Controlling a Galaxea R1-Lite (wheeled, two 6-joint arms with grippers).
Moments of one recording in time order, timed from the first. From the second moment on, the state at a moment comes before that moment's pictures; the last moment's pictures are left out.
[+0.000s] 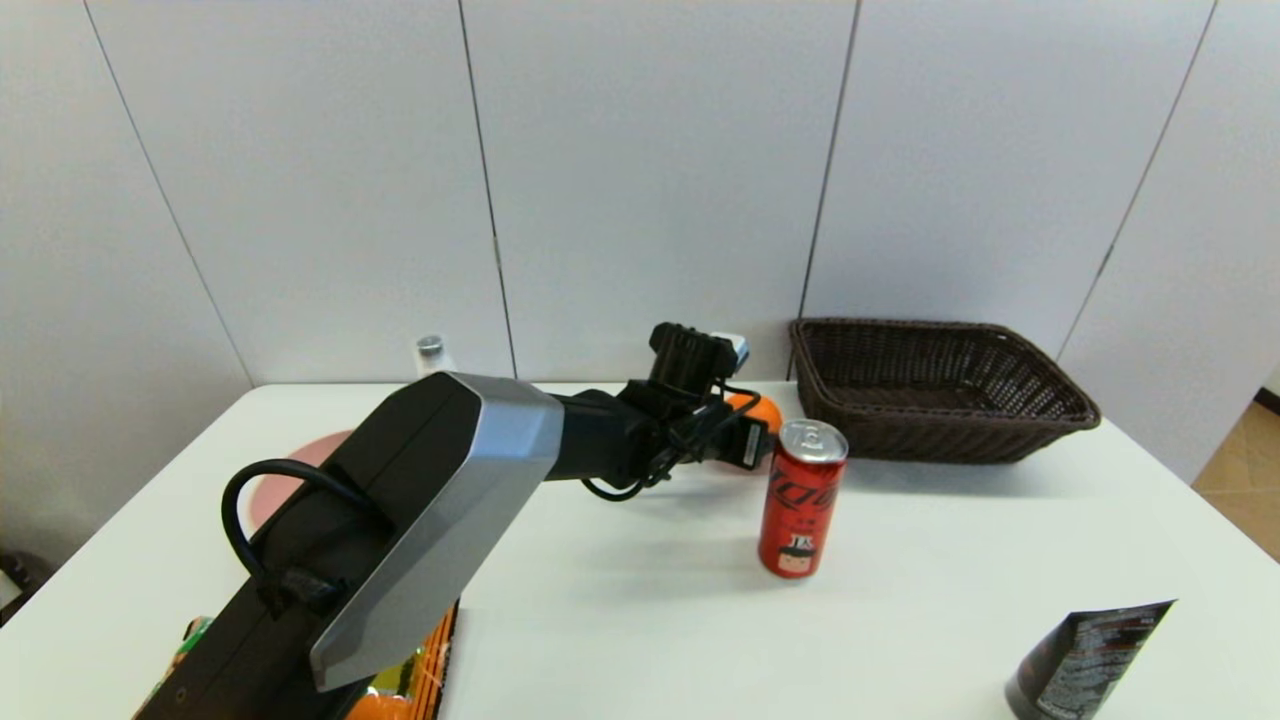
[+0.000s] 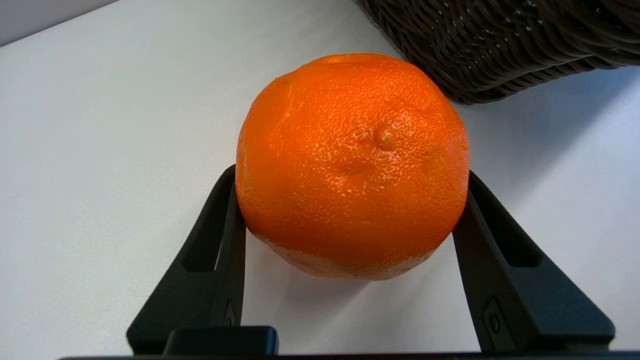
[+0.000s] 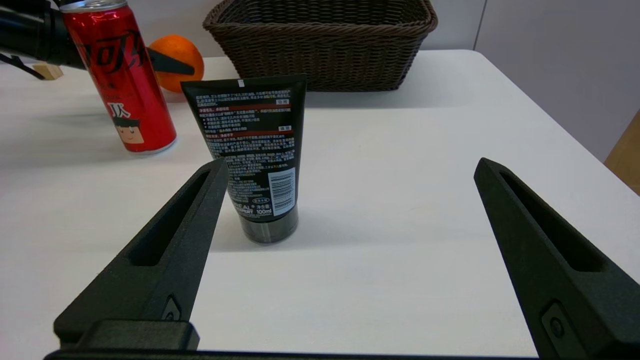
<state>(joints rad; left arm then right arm) -0.72 2.58 -1.97 -0.11 -0.12 -0.14 0.00 0.00 0.00 0.00 -0.02 0.02</state>
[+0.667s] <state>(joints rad) -0.72 2.58 -1.97 -0.11 -0.12 -0.14 0.00 0.00 0.00 0.00 -0.02 0.02</state>
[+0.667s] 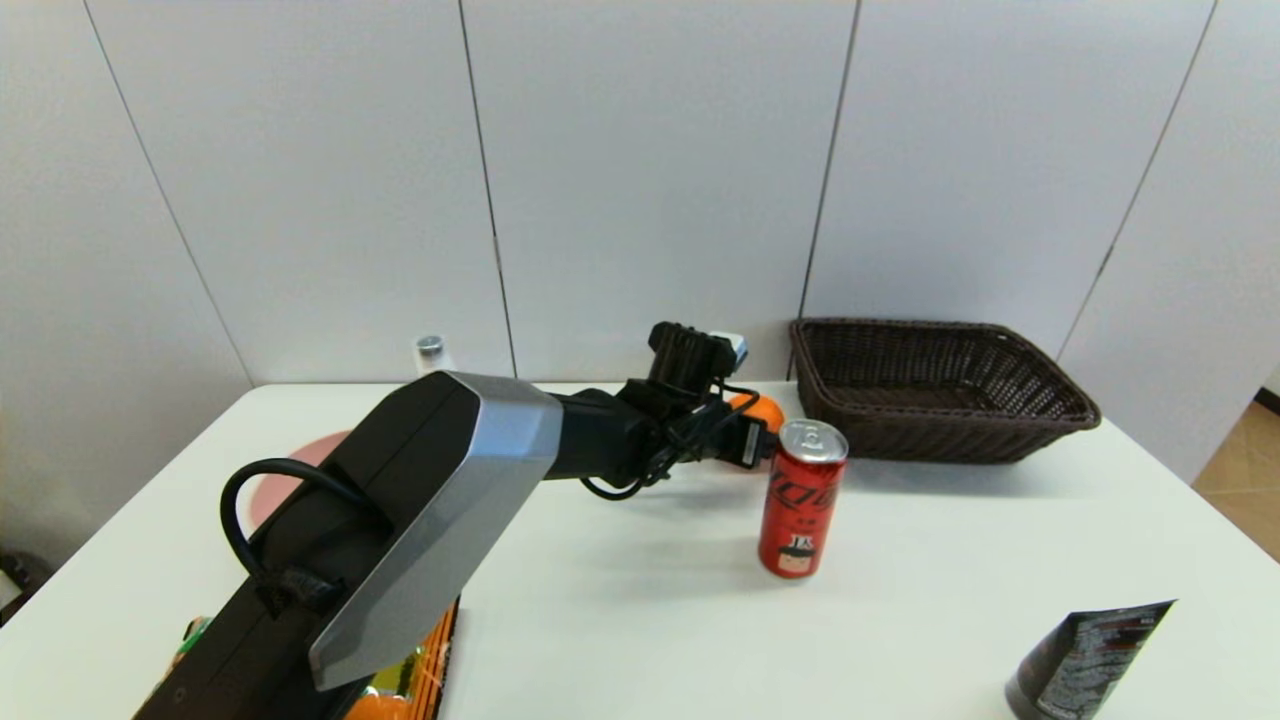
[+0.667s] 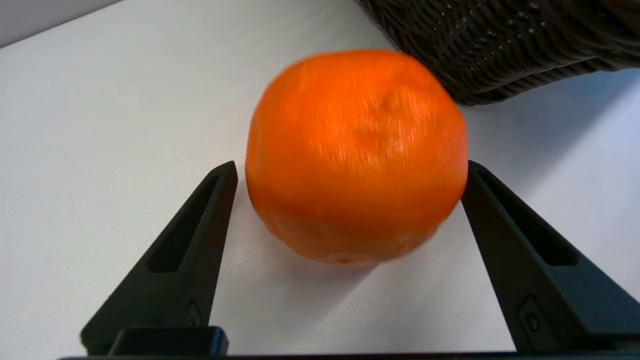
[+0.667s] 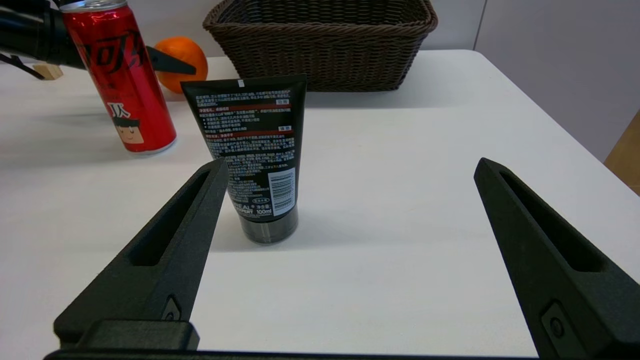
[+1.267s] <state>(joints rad) -0.72 2.48 -1.96 -0.07 -0.11 -0.15 0.00 0.00 0.00 0.00 -0.02 0.02</state>
